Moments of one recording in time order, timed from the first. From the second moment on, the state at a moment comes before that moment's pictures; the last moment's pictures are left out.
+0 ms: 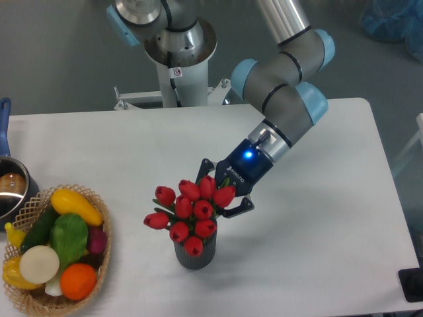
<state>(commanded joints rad) 2.68 -1.94 -1.82 -0.81 0.27 1.41</state>
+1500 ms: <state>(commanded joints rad) 2.75 -1.78 -1.82 -0.81 0.16 1.34</state>
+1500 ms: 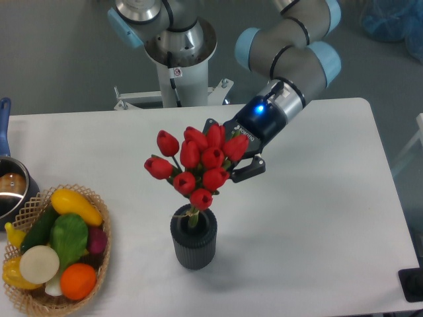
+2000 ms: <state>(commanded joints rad) 2.76 -1.76 -1.81 -0.81 0.08 1.29</state>
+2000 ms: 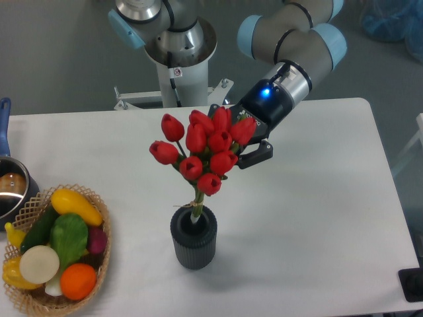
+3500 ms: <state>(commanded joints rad) 3.00 -1.69 -1.80 -0.81 0.05 1.19</state>
